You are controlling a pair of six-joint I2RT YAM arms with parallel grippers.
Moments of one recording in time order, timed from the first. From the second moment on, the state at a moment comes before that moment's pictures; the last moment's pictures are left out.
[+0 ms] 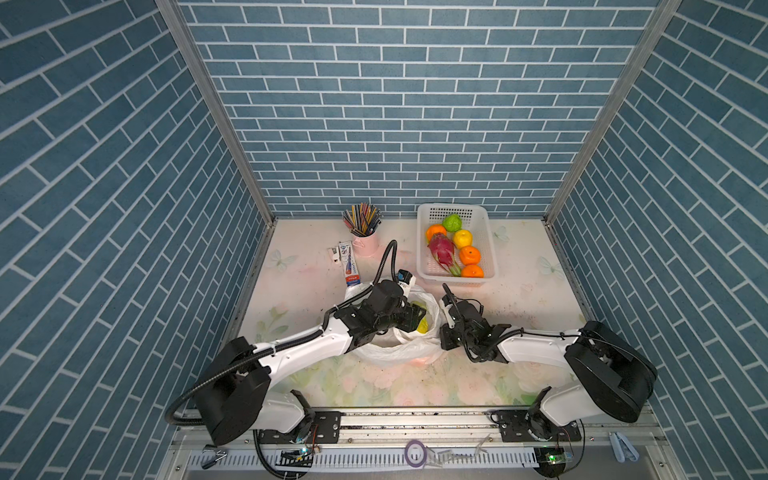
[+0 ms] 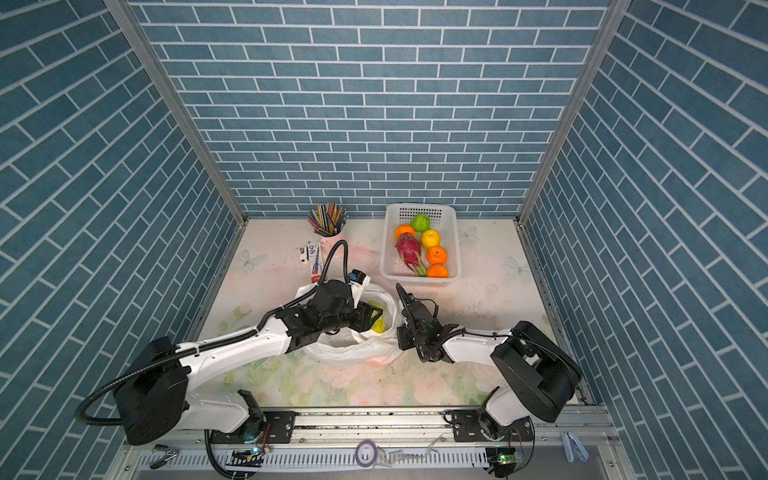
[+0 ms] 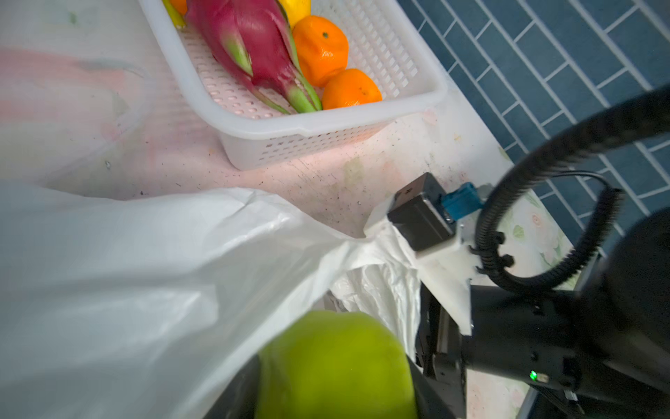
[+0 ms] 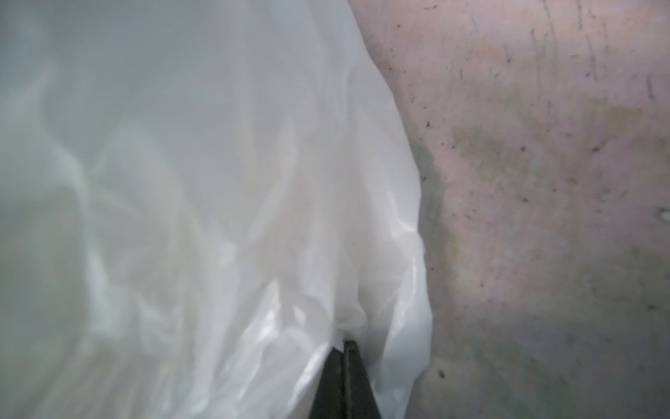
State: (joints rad) left arm -0.83 1.34 0.78 -0.05 0.09 -0.44; right arm 0.82 1.48 0.53 0.07 0.01 0.44
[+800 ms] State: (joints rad) left arm -0.74 1.11 0.82 0.00 0.09 -0.51; right arm 0.81 0.99 0.52 -0.06 0.21 0.44
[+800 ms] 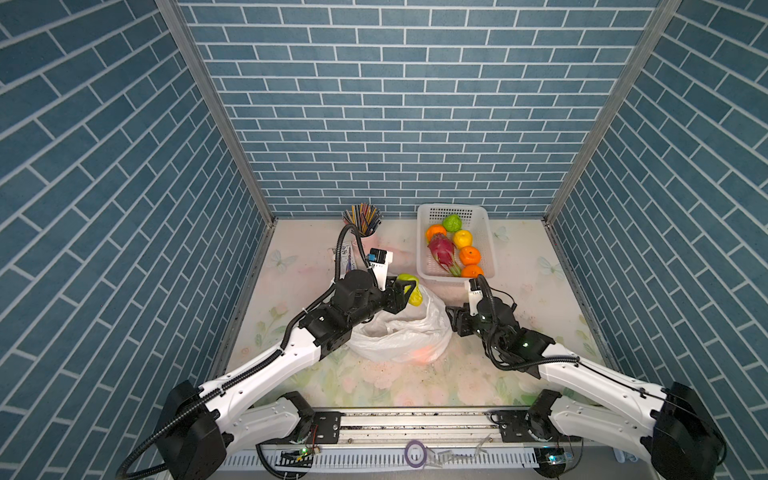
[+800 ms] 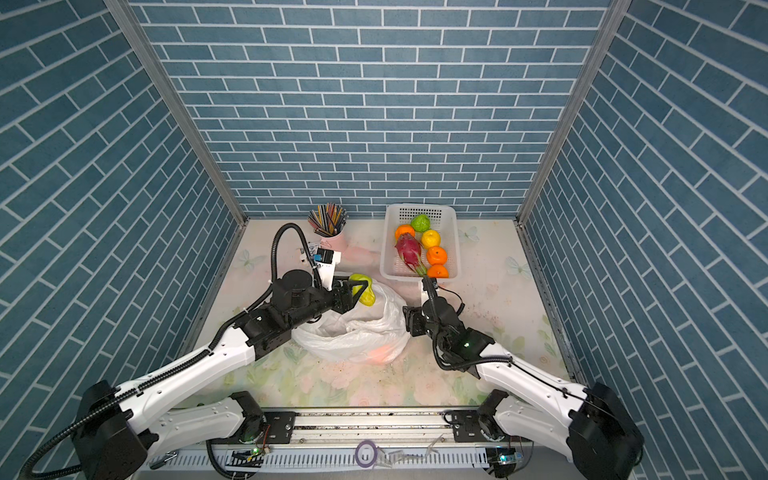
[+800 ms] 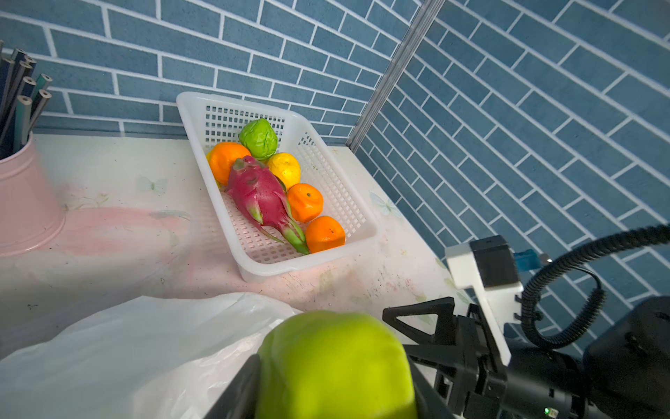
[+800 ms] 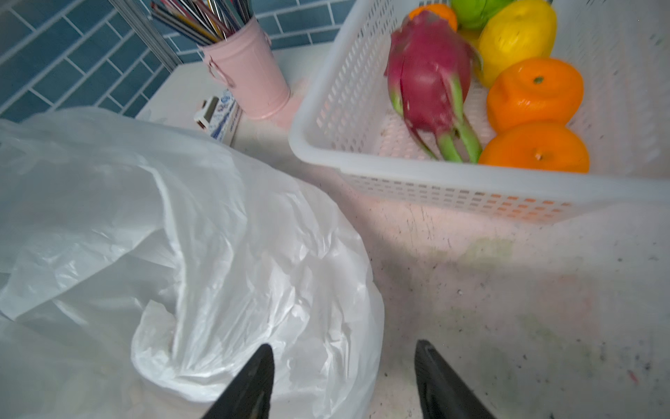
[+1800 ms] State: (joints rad) left arm -0.66 1.11 0.87 -0.02 0.16 -1.05; right arm 0.81 1.11 0.54 0.65 -0.32 -0.12
